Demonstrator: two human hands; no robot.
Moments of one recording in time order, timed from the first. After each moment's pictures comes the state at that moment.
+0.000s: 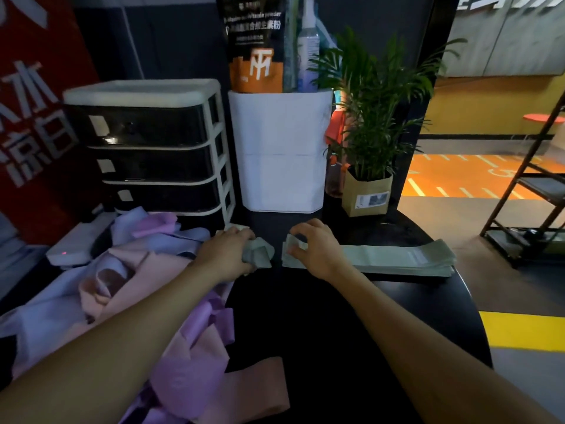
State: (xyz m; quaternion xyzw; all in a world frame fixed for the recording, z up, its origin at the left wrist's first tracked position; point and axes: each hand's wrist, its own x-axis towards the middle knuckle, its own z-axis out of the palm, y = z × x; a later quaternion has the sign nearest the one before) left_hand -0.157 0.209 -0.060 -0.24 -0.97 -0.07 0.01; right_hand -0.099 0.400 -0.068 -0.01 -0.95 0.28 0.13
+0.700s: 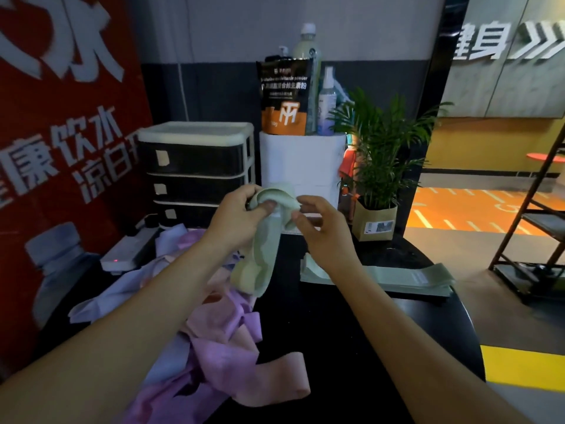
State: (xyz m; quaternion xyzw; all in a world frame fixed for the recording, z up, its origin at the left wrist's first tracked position) left_hand -0.084 0.193 0.064 -0.25 -0.79 -0.54 0.10; right_hand -0.039 0.339 0.032 0.04 -0.78 0.55 0.28
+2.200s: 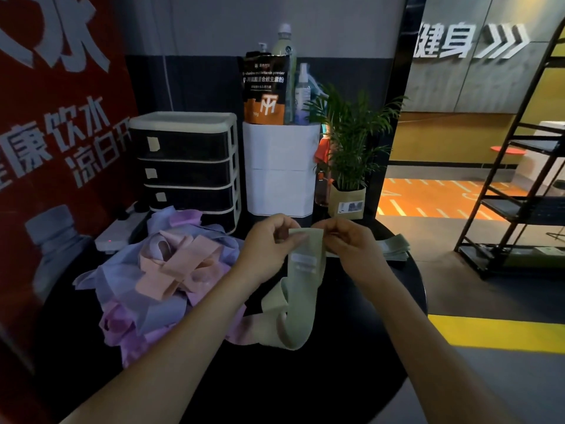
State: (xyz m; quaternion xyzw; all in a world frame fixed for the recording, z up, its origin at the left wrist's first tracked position) left_hand 0.014 0.226 0.017 -0.30 -0.76 -0.57 0.04; right_hand 0.074 0.373 0.018 0.01 -0.76 0.62 0.20
